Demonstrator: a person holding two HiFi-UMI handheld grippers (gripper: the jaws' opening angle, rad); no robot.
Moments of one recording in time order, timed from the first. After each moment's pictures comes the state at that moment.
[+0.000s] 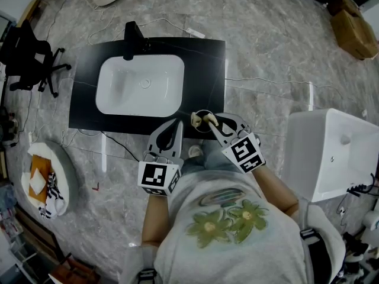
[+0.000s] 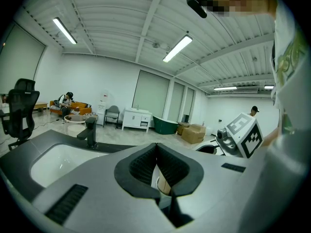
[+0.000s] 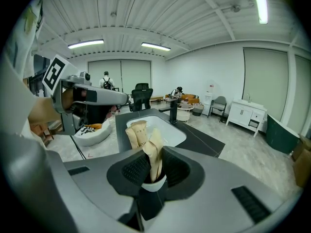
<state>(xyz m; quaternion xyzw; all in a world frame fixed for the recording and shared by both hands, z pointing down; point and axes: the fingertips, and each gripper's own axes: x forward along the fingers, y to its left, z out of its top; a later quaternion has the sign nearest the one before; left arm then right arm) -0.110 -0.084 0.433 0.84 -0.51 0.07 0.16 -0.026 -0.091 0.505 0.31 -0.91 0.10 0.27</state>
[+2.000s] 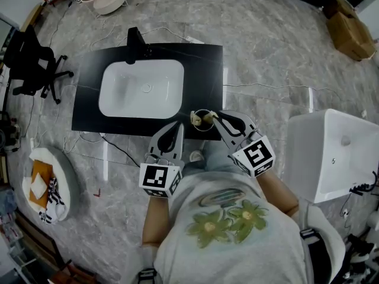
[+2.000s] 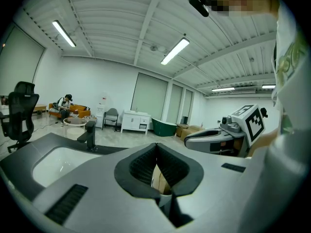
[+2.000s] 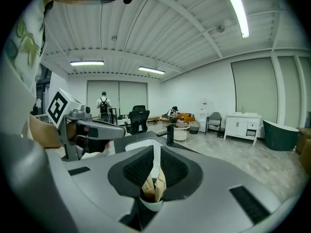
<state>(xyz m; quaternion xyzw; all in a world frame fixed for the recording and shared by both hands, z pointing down) -0.107 -0.058 0.416 0.85 -0.51 0.06 0.14 -0.017 -0.078 0.428 0.34 -0.93 0.08 0.15</state>
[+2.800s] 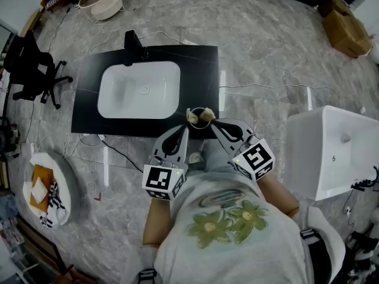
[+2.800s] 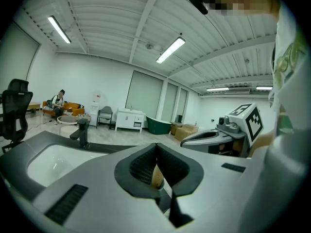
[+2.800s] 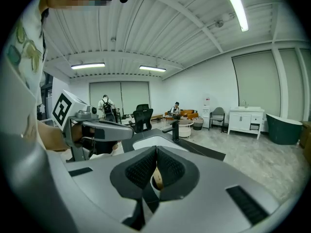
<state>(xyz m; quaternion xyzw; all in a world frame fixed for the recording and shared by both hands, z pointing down) -0.080 -0.029 0.411 0.86 -0.48 0.07 0.15 -0.011 -0.037 0.426 0.32 -0.93 0.10 0.15</state>
